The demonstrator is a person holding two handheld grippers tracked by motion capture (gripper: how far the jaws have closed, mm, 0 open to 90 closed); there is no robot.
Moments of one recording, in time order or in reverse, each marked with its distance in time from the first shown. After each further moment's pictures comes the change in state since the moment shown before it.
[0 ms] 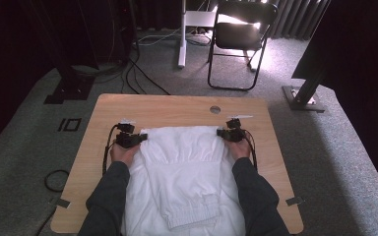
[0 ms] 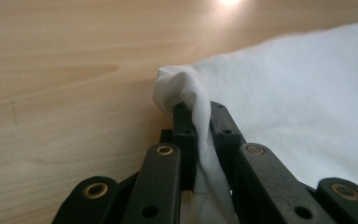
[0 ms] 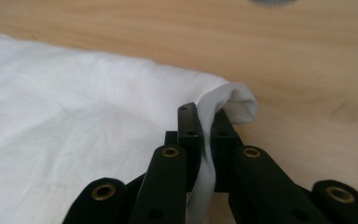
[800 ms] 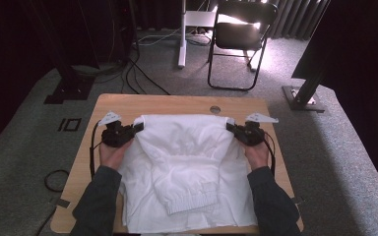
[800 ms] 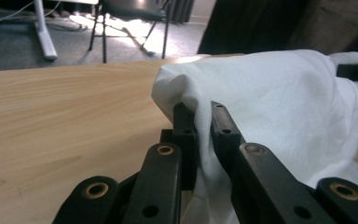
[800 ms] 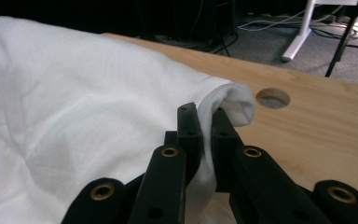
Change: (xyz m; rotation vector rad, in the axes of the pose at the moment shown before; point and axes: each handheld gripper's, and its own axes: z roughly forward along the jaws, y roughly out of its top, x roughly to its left) left arm -0.045 0.004 -0.105 -0.280 -0.158 0.153; right arm 0.023 -0.007 -0.113 -0.278 0.112 -0.179
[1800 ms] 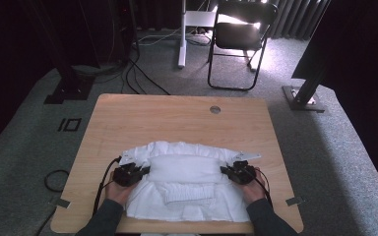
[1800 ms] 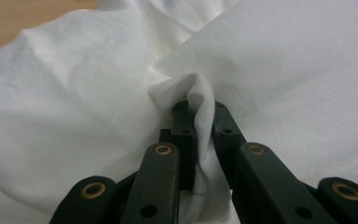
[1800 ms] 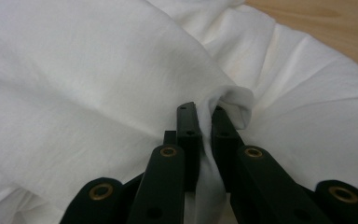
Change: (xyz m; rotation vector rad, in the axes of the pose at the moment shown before) left arm -0.024 -0.107 0.028 0.322 0.079 0.061; right arm 0.036 -0.109 0.008 0.319 0.011 -0.049
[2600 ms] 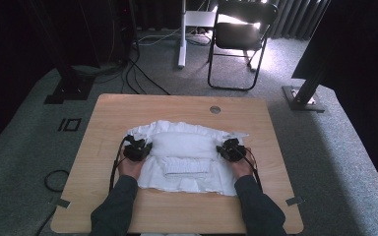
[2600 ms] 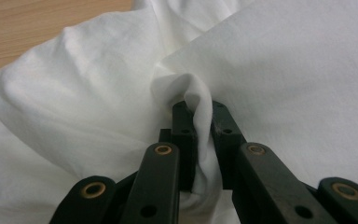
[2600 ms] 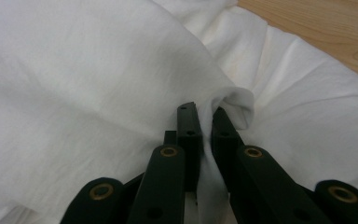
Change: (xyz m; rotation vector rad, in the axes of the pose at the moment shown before) left arm 0.023 0.055 0.047 -0.013 0.227 -0.063; right arm -0.029 0.055 0.047 0.000 -0.134 0.047
